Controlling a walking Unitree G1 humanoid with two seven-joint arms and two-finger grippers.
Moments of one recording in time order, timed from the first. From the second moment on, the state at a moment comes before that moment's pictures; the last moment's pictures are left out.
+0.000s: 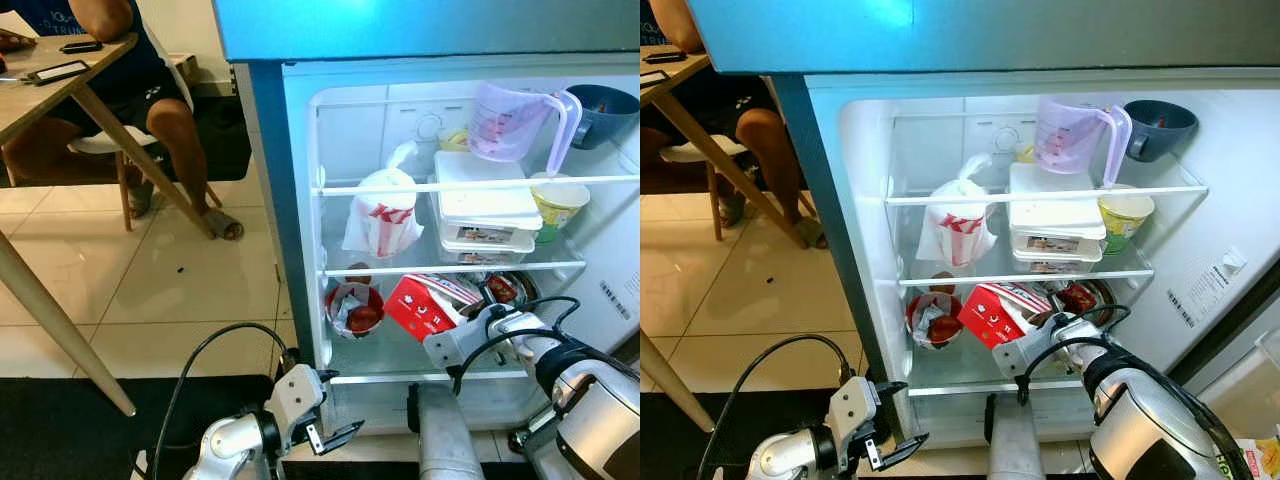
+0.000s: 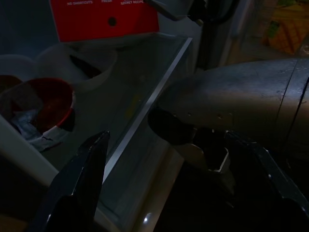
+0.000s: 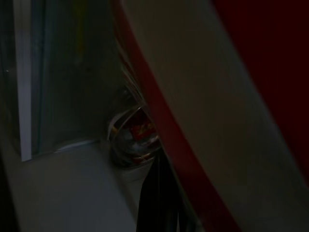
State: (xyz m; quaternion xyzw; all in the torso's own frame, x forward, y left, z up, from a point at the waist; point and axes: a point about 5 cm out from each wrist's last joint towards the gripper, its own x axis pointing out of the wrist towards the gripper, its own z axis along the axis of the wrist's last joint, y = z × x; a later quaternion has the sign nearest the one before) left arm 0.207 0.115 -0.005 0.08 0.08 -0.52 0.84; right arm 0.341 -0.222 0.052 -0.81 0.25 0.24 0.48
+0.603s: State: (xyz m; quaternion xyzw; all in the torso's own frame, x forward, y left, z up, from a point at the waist) left arm 0.207 0.114 -0.005 0.09 0.09 -0.52 0.84; right arm 0.338 -0.205 0.048 -0.80 0.19 0.33 0.46
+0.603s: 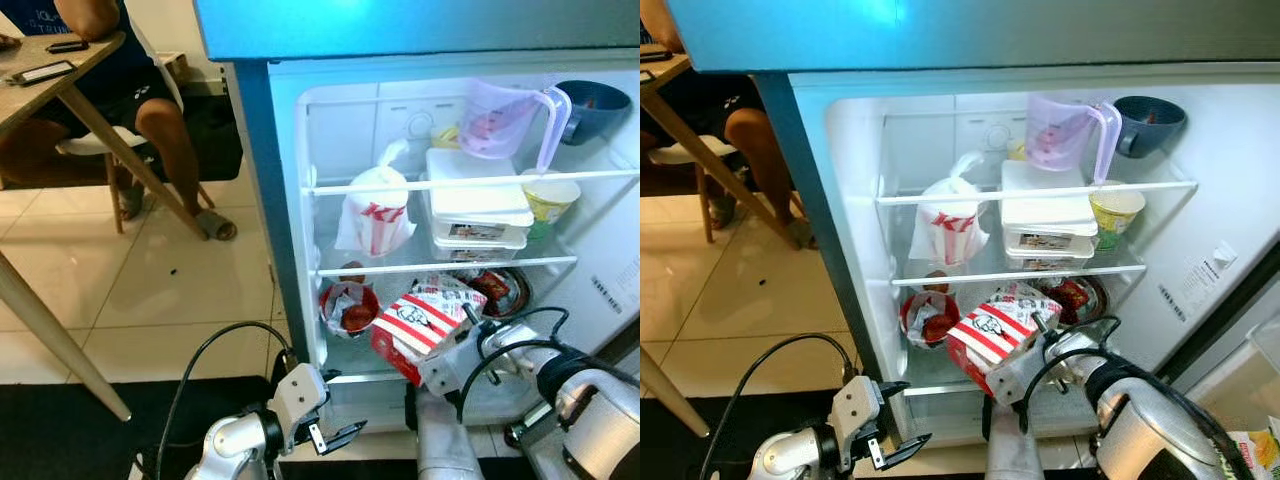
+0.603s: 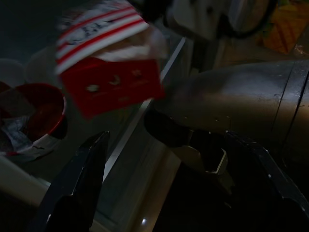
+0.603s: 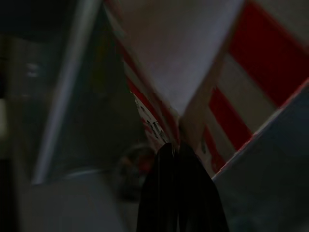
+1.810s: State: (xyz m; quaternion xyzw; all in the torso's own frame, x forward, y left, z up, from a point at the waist) left arm 0.206 0.109 -0.007 0.09 0.09 -0.53 0.84; right arm 0.299 -0.253 0.052 -0.74 0.31 0.43 0.41
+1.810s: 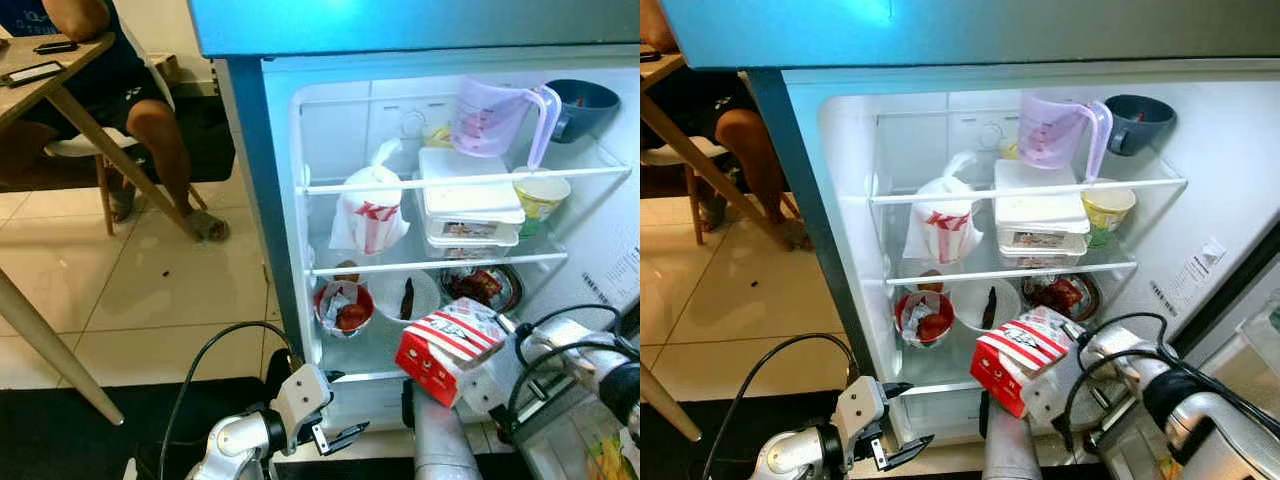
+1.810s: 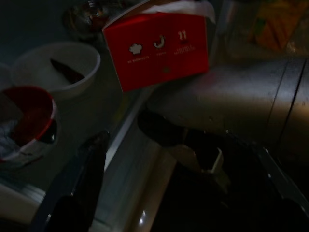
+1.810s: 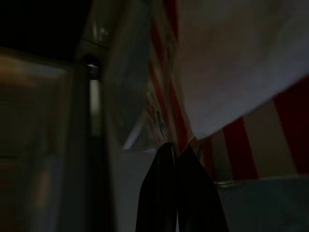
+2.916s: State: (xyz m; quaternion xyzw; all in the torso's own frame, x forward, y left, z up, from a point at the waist) left arm 0.197 0.110 -0.006 0.08 0.09 -0.53 0.84; right arm 0.301 -0.234 0.014 -0.78 0.28 0.31 0.46
